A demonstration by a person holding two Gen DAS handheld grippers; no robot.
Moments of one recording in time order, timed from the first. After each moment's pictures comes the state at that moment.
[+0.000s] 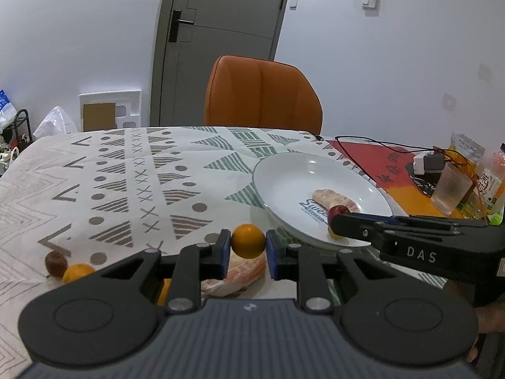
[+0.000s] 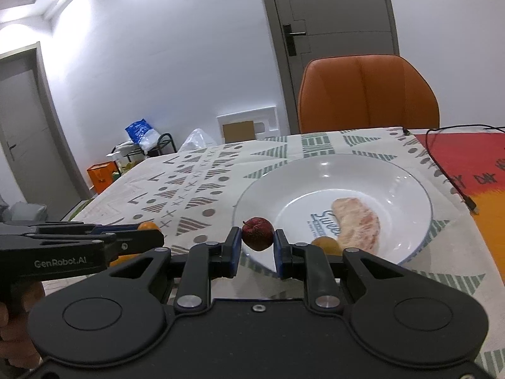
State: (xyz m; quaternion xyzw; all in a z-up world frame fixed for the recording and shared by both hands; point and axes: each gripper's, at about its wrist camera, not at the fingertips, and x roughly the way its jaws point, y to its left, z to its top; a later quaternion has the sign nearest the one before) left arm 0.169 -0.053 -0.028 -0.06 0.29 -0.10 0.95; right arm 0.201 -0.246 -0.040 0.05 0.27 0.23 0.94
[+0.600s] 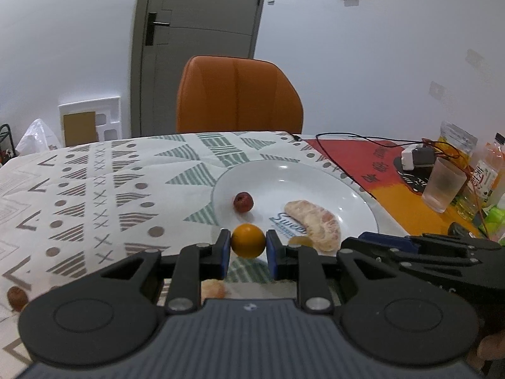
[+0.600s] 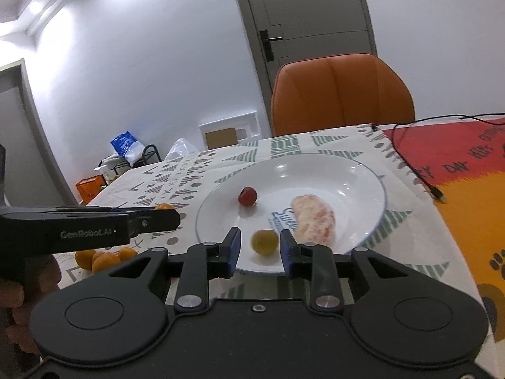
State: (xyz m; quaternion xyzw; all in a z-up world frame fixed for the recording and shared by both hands) left arm 0.200 -0.096 -0.023 -0.04 0.29 -0.13 0.95; right arm 0.193 -0.284 -0.041 0.07 0.26 0.19 0.94
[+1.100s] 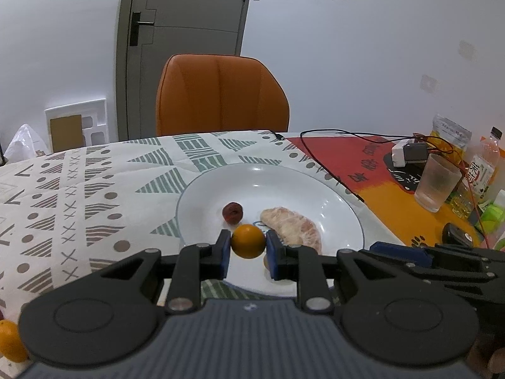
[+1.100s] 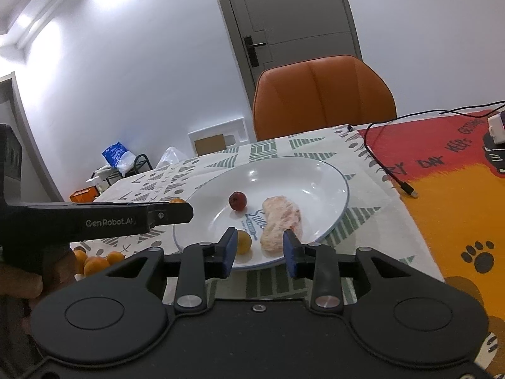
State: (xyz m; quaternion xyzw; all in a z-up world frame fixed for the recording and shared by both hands) left arm 0.220 -0.124 -0.025 -0.03 0.29 -0.15 0.94; right arm 0.189 -0.315 -0.041 0.09 0.26 0.18 0.94
